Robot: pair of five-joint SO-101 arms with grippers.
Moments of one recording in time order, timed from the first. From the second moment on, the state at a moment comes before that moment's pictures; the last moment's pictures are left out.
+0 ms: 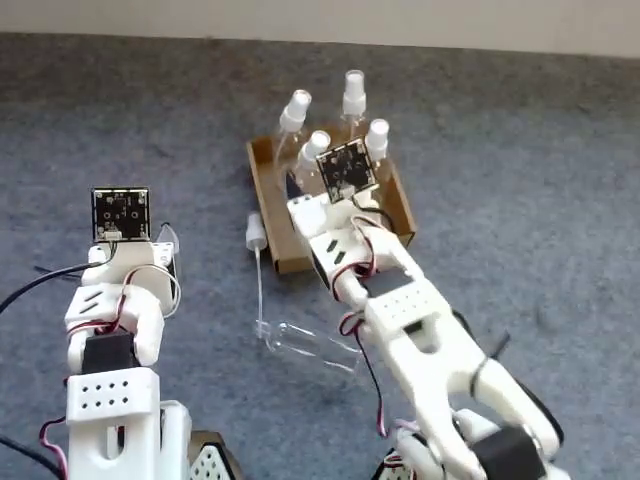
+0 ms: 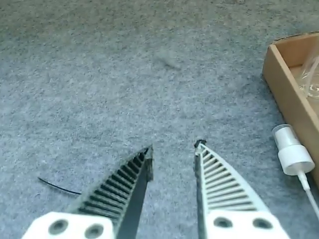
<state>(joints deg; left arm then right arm) -15.3 -67.2 74.9 33.4 -2.6 -30.5 -27.0 52.3 3.2 4.3</state>
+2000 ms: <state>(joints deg) -15.3 -67.2 76.0 33.4 -2.6 -36.1 -28.1 63.9 49.8 4.3</state>
